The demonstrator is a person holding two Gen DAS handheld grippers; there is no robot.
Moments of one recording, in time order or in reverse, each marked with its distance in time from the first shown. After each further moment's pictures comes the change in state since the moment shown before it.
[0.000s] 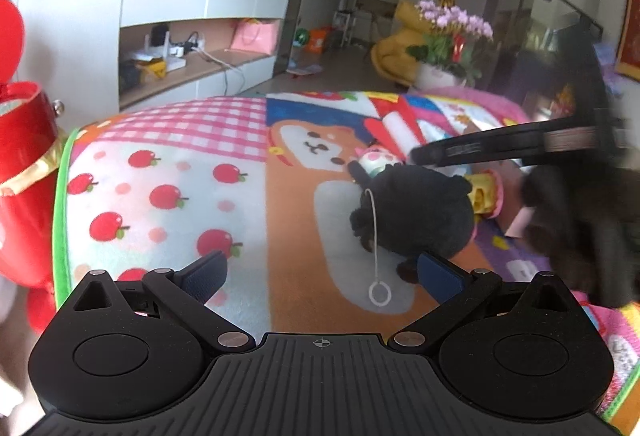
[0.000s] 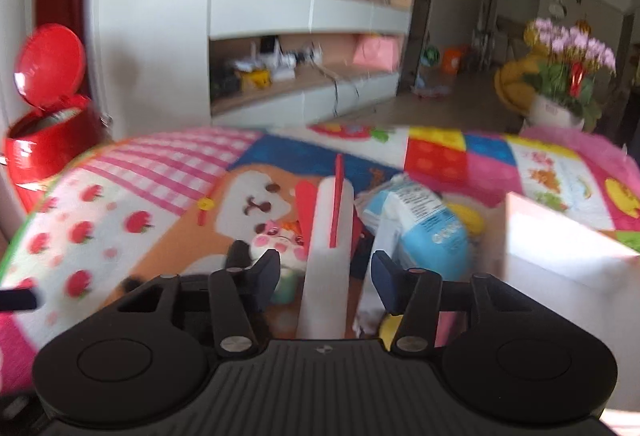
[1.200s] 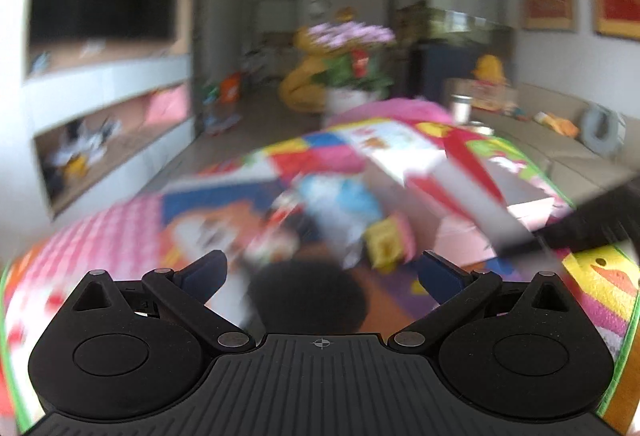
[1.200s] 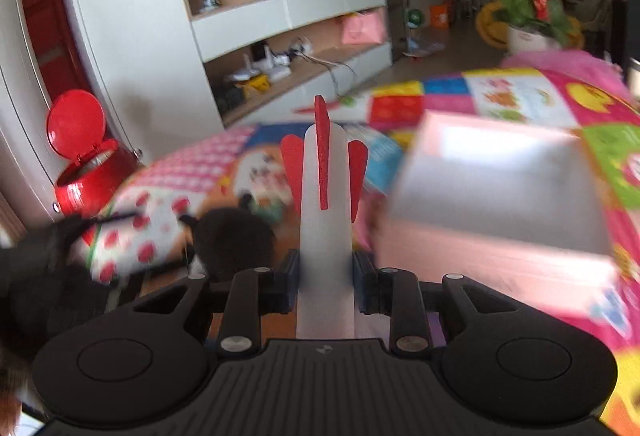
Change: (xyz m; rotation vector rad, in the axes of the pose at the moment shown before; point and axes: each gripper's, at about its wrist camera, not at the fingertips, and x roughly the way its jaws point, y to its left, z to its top) left arm 0.021 -0.088 0.042 0.353 -0.120 -0.174; right arm -0.134 -0.078 -0.071 0.243 0.033 0.119
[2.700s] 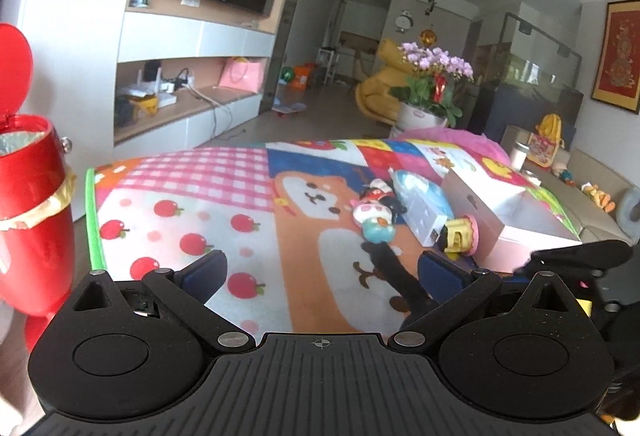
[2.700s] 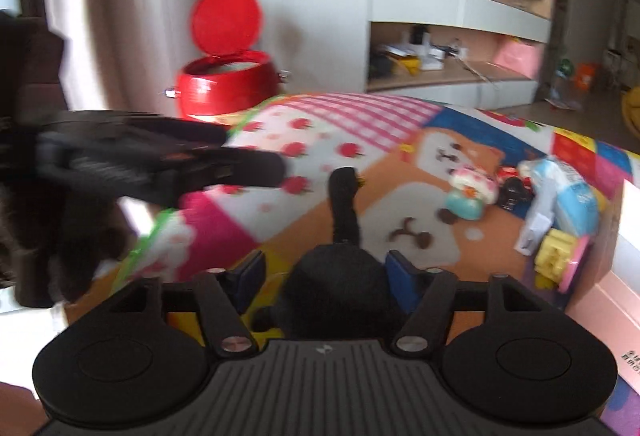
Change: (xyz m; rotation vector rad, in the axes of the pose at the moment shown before) left arm -0.080 0.080 -0.044 -0.328 0.002 0.140; right arm 0.038 0.135 -0.031 -0.443 0.050 0.304
